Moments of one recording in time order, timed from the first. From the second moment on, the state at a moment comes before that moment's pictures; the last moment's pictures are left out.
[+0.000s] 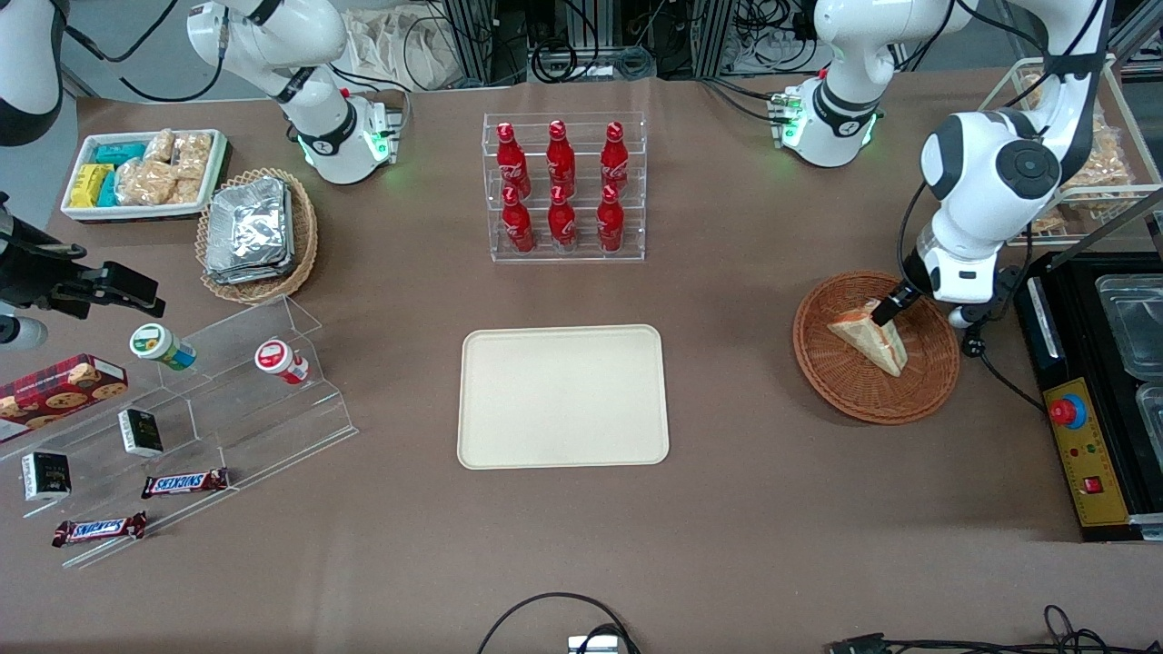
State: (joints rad) arm 0.07 -0.10 -0.10 -2.56 0.01 2.53 -0.71
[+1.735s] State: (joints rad) arm 0.04 0.04 -0.12 -2.56 -0.06 2.70 -0.76
